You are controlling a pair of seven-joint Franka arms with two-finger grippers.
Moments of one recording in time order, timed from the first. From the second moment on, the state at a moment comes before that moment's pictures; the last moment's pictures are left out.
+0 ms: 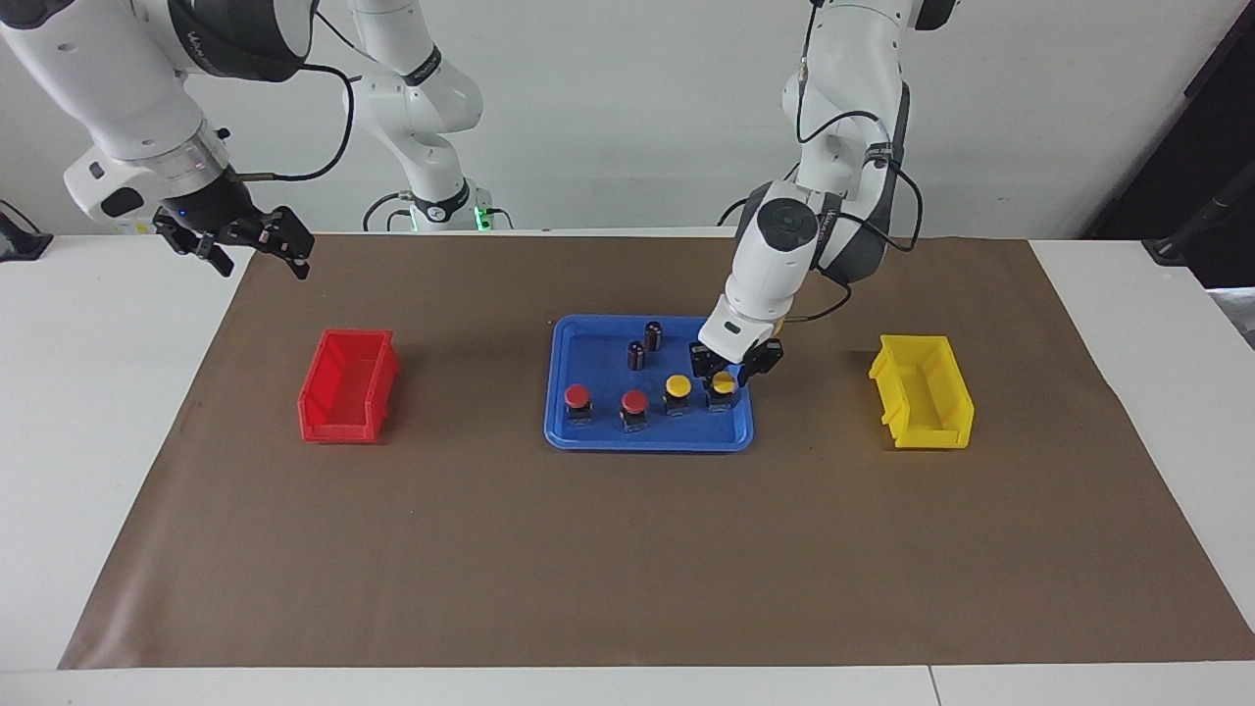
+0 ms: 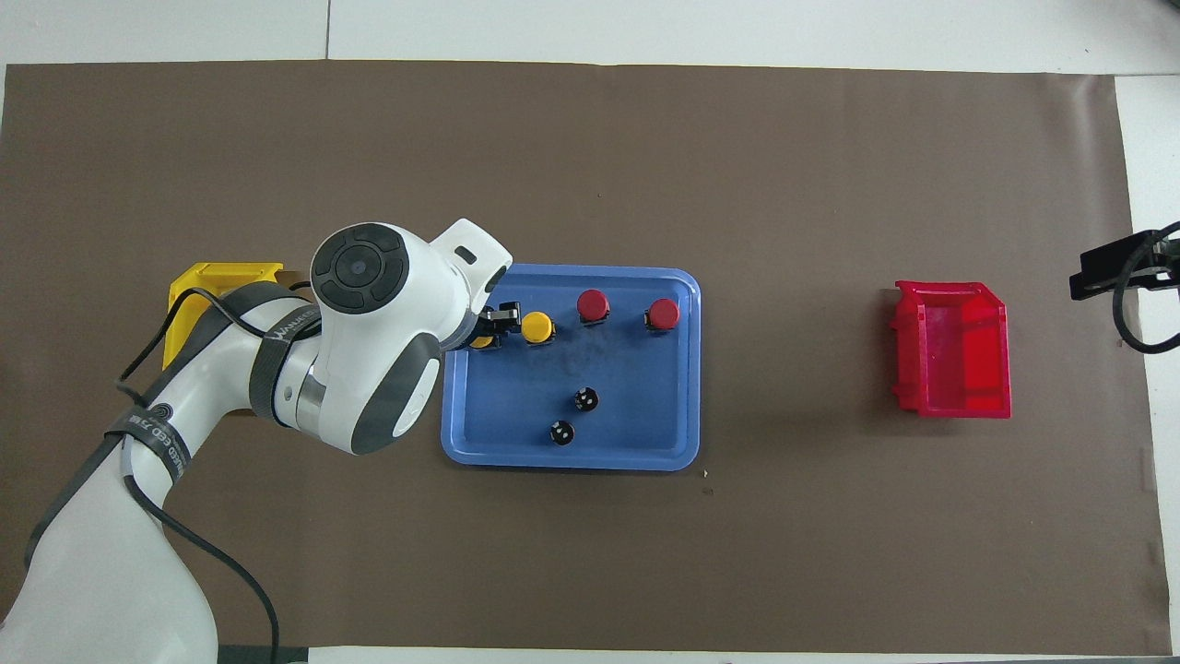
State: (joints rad) left arm -0.61 0.22 0.04 -1.97 -0.10 2.22 -0.50; right arm 0.01 0.01 -0.11 -1.58 -0.01 1.51 -0.04
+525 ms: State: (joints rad) left arm -0.51 0.15 0.08 -1.66 -0.08 1.75 -0.37; right arm 0.01 0.01 -0.11 -1.58 -0.01 1.51 -0.04
